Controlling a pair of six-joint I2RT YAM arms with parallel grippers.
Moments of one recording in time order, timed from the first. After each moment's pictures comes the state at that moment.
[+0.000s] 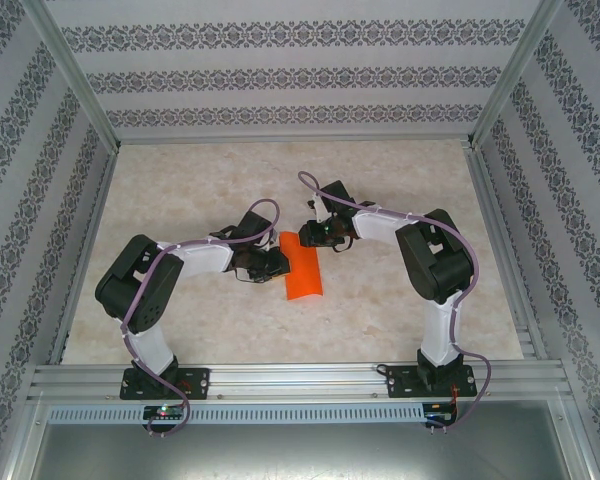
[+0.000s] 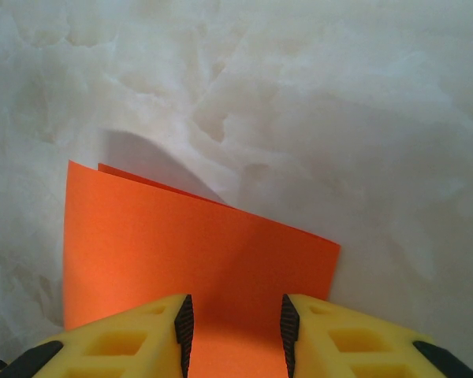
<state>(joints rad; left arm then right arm) -0.53 1.77 0.91 -0.20 0.44 -0.82 0.49 1.99 1.23 -0.30 -0.36 0.37</state>
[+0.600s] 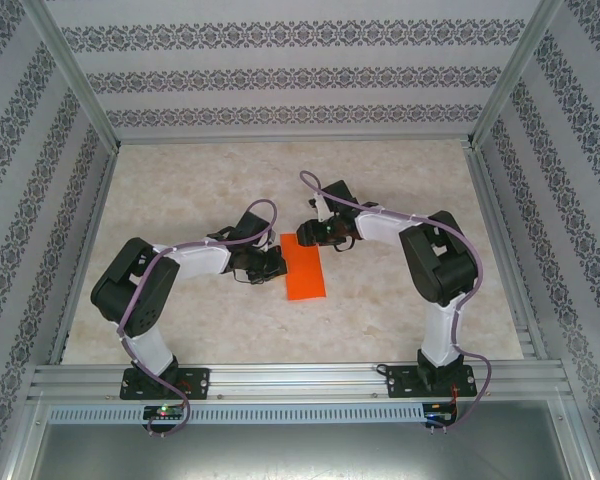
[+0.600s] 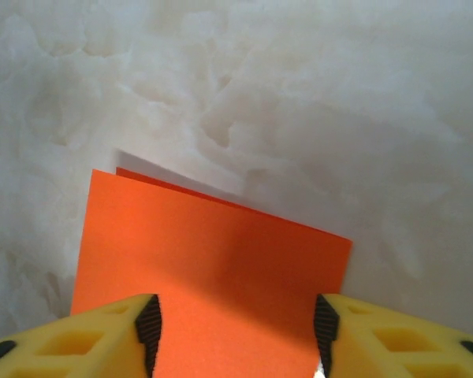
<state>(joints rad) -0.53 1.73 0.89 -0.20 0.44 -0.84 0.47 1.94 1.19 -0.27 -0.36 0.34</state>
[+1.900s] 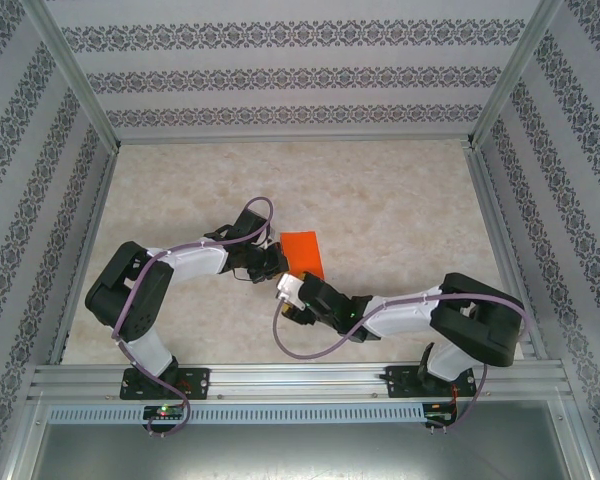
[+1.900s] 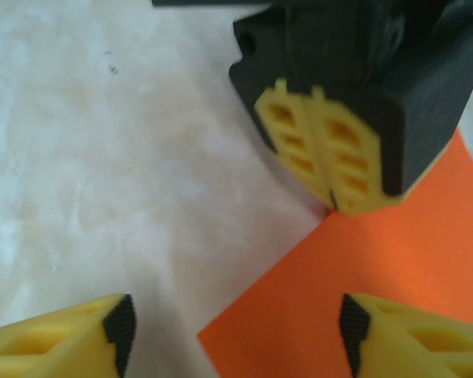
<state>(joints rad) -0.53 1.70 0.89 -0.20 0.48 -0.92 1.09 1.55 0.54 0.31 0.26 -0.19</state>
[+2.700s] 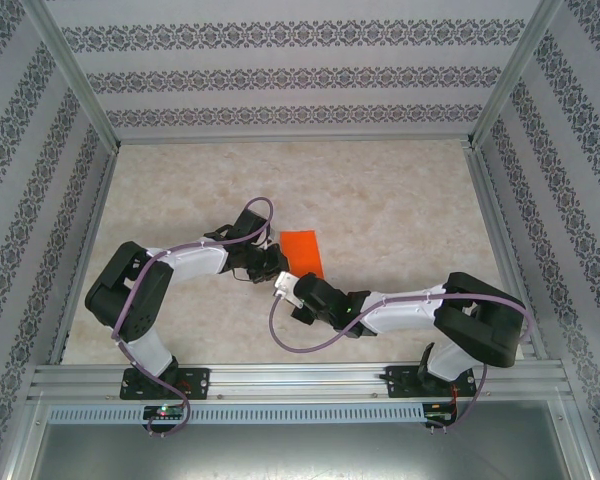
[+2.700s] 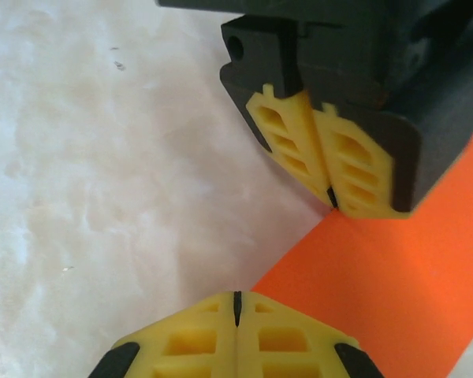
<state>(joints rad) -0.53 1.69 0.89 -0.23 0.47 -0.90 1.09 1.53 0.60 0.17 0.22 -0.16</state>
